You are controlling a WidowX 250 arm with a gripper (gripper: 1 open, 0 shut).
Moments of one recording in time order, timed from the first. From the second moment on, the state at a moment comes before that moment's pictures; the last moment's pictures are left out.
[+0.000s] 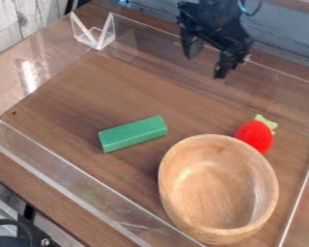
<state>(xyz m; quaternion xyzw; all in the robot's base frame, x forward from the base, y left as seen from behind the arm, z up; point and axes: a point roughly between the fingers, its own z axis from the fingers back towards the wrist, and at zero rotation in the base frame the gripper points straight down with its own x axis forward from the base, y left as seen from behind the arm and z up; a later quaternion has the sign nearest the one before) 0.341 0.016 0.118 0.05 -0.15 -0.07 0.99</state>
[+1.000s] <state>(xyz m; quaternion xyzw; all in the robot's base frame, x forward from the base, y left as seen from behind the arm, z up) 0.341 0.050 0.136 0.05 -0.18 -0.06 0.98</state>
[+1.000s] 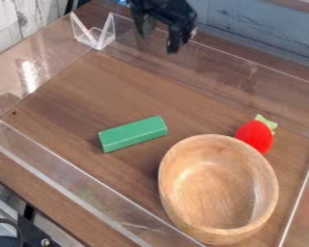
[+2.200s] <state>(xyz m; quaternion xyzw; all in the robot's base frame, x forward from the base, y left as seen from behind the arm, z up) 0.337 0.031 0.103 0.04 -0.17 -0.04 0.98</state>
